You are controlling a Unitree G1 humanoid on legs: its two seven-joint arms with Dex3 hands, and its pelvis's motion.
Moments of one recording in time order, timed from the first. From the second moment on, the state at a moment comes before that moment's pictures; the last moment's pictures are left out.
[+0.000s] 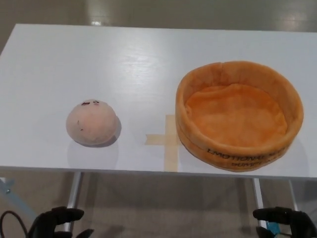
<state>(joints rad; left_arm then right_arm) -0.29 0.30 0.00 1.17 0.21 -0.24 0.02 -0.37 -0.23 -0.09 1.26 -0.13 -0.18 0.01</state>
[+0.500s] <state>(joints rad) -0.27 0.31 -0.04 1.18 0.22 -0.37 -0.01 -0.37 -0.23 -0.10 1.29 -0.13 -0.22 0.01</state>
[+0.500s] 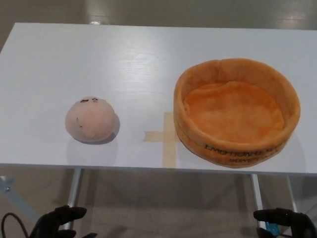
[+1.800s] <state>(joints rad) -0.03 0.60 -0.21 -0.03 -0.11 -0.36 -0.63 -0.39 -0.23 -0.09 1.29 -0.13 -0.23 0.01</state>
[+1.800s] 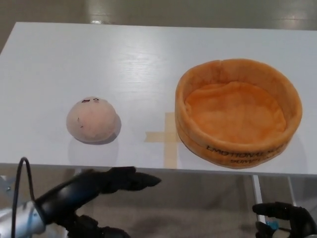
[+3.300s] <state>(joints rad) -0.48 0.58 -0.14 0.31 0.11 -0.38 -0.40 -0.41 -0.24 -0.10 1.29 -0.13 -0.23 0.01</state>
